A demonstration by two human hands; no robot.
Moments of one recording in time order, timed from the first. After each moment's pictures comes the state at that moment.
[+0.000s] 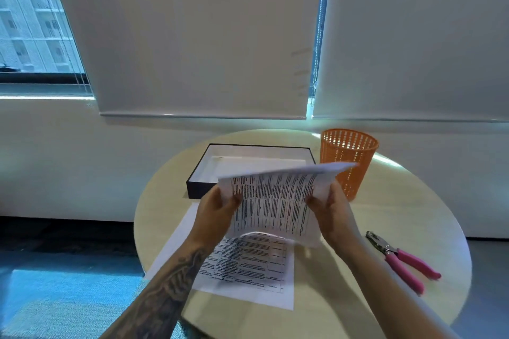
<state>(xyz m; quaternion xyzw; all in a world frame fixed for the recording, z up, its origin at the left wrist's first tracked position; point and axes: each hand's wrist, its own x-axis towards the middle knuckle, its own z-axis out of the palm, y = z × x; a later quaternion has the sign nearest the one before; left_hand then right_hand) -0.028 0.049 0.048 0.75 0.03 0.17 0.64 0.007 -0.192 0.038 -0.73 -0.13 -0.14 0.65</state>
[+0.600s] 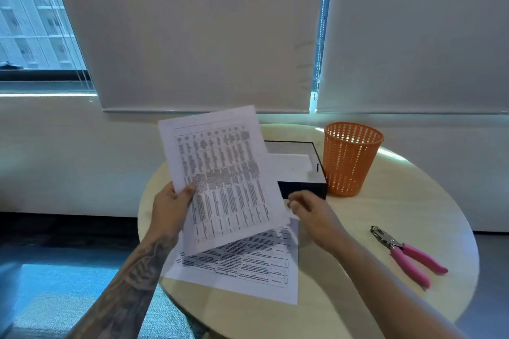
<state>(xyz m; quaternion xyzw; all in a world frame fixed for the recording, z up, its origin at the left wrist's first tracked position) -0.025 0.127 0.036 0.70 0.14 0.23 0.66 0.017 -0.171 0.017 -0.85 -0.12 -0.02 0.52</state>
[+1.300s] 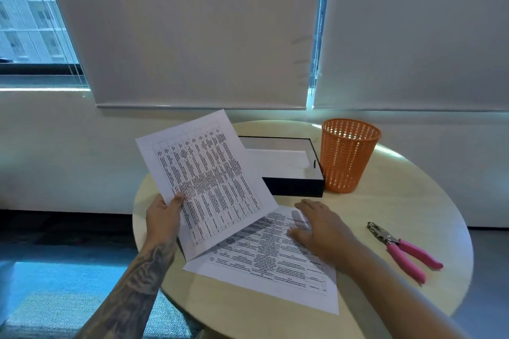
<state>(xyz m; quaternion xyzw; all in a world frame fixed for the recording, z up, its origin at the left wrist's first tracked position) -0.016 0.136 -0.009 0.62 0.22 0.25 0.71 0.016 -0.202 -0.011 -0.96 -0.20 -0.03 0.18</state>
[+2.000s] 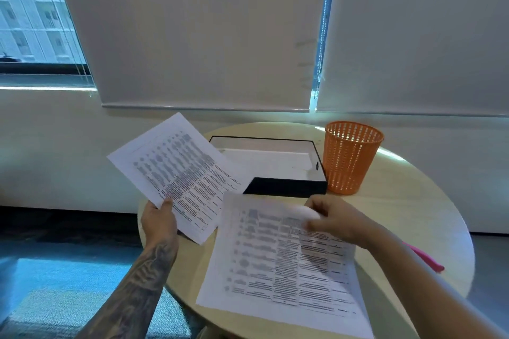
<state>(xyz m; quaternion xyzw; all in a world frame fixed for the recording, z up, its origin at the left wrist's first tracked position) -0.024 0.136 -0.004 0.55 0.29 0.31 0.71 0.015 -0.214 0.046 -0.91 -0.20 0.10 0.35</state>
